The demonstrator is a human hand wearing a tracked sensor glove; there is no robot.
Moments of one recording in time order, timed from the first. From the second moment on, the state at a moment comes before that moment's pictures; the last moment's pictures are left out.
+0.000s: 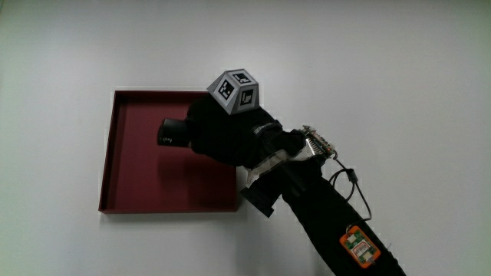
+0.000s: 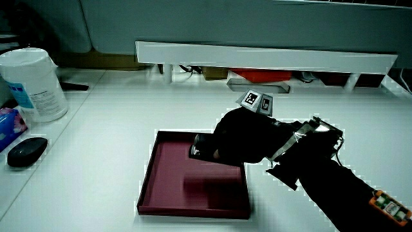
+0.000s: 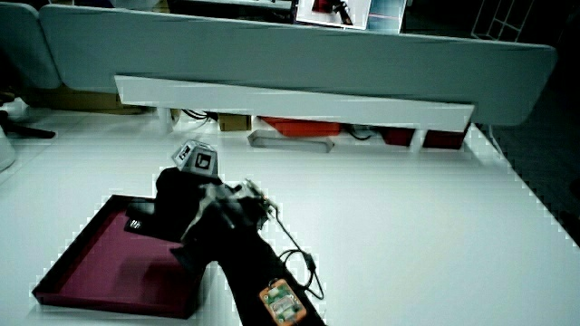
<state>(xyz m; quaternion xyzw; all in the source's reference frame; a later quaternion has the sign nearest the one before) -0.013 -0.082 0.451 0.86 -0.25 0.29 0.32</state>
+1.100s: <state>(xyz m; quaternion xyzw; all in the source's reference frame) -0.026 -0.056 0.500 0.85 -0.25 0.28 0.37</state>
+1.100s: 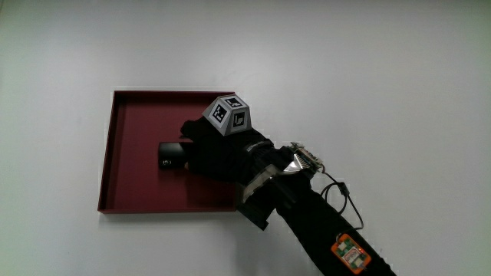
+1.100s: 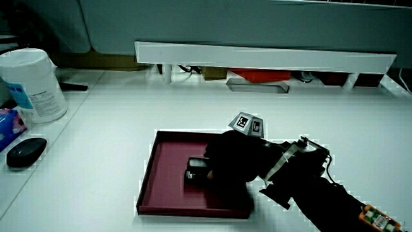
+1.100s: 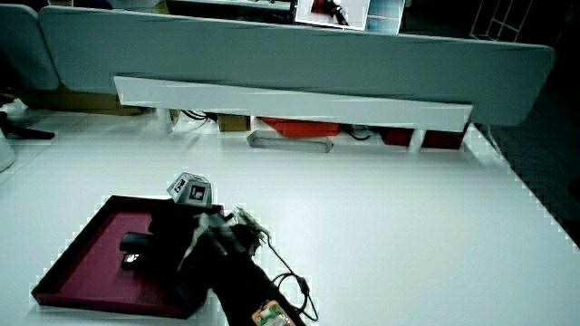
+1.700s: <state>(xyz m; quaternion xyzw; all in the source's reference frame) 0.060 -0.065 0.400 0.81 -0.25 0.30 0.44</state>
